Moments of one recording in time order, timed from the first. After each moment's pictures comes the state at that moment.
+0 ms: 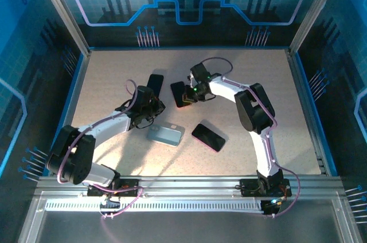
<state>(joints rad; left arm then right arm) -0.38 1.43 0.72 -0.08 0.13 -1.07 0.51 2.23 1.63 -0.50 -0.37 0.55</state>
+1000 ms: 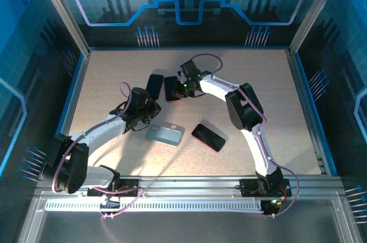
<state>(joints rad) -0.36 1.34 0.69 -0.14 0.12 -1.07 0.57 2.35 1.82 -0.47 -0.37 0.60</state>
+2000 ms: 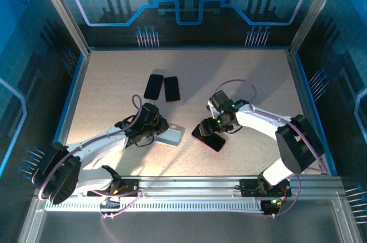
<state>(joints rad) -0.59 1.22 0.57 -0.20 0.05 -1.00 0.58 1.54 0.90 -0.62 -0.17 0.33</state>
